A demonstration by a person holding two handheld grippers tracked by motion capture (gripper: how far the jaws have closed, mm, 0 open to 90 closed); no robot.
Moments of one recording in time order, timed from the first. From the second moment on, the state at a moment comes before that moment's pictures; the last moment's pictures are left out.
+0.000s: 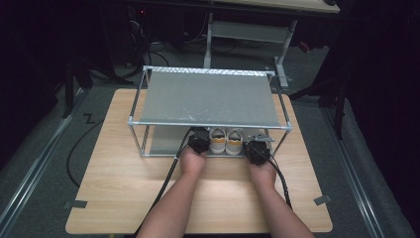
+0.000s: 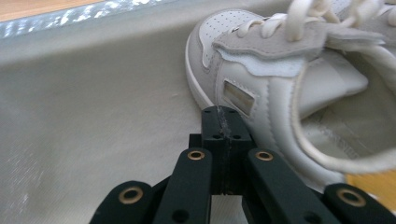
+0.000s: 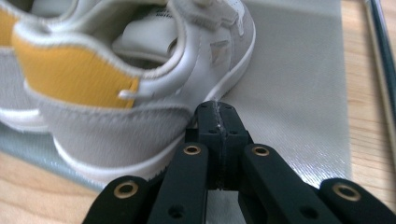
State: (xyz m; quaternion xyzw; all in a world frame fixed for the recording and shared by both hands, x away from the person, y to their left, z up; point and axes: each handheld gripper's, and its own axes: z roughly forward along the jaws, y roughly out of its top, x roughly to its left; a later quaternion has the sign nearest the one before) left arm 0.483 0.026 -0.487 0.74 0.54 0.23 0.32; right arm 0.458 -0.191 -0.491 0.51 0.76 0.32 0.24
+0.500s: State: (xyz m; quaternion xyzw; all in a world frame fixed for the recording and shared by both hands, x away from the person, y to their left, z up) left arm 0.389 0.087 -0.473 0.77 0.49 0.24 0.34; right arm 0.389 -0.207 -0.456 0.49 0.76 0.34 0.25
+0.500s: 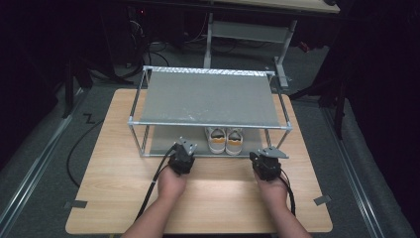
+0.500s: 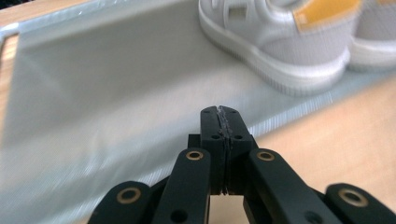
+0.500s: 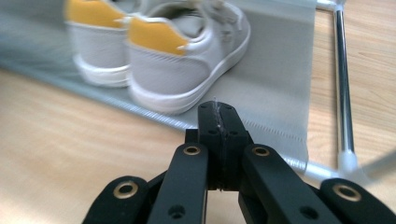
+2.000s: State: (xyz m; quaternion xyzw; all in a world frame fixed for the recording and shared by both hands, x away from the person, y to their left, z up) left arm 0.328 0.207 -0.470 0.75 0.52 0.18 0.38; right arm 0.317 -0.266 -0.448 0.53 0.75 0.31 0.26
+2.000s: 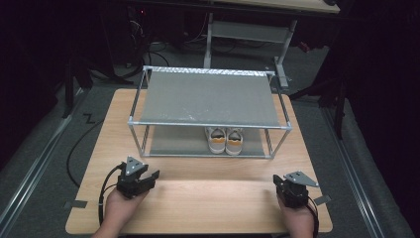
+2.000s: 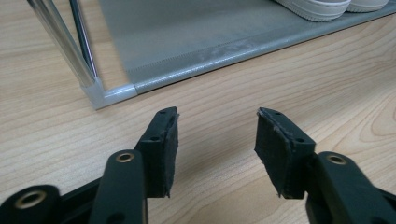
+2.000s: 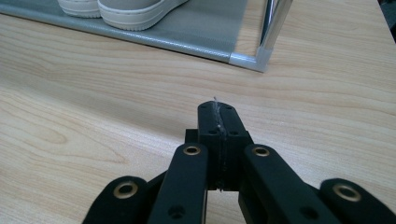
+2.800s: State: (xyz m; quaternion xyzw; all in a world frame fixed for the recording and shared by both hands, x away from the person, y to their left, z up) left arm 0.327 0.209 -0.471 0.75 0.52 0.17 0.37; right arm 0.321 -0.263 -0.449 0.52 0.75 0.31 0.25
